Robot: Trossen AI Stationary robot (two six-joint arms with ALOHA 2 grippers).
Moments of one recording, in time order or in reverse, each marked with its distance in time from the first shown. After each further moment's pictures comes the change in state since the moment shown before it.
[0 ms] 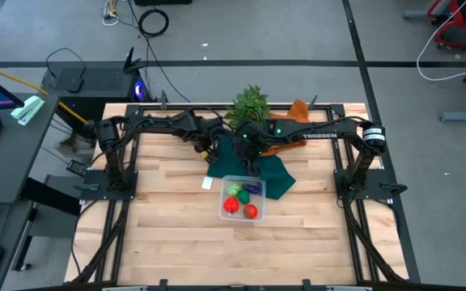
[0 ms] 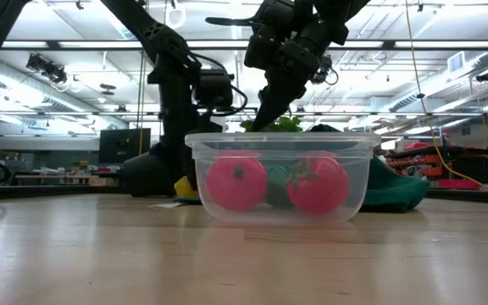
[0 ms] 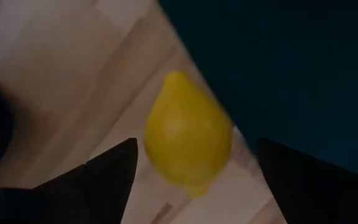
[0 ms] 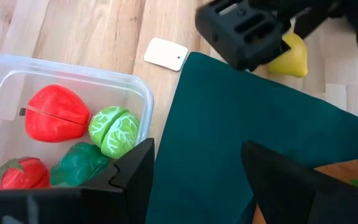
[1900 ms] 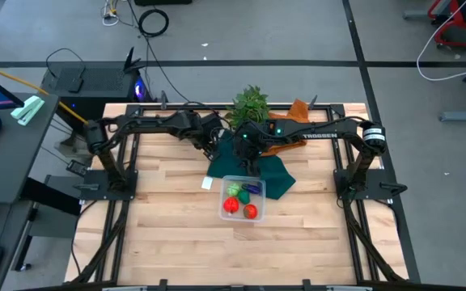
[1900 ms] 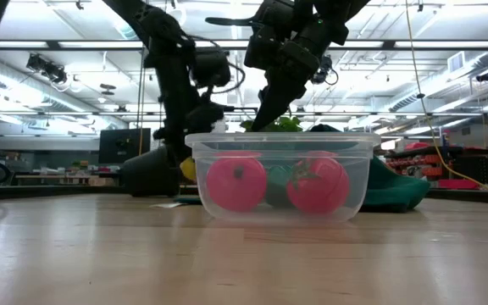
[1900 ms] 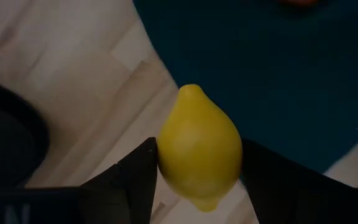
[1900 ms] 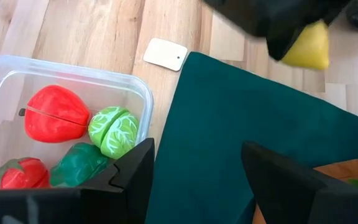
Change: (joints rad) left arm -0.011 -0.099 0.002 0.017 -0.019 -0.011; right arm 0.000 0.000 0.000 0.000 0.001 0.003
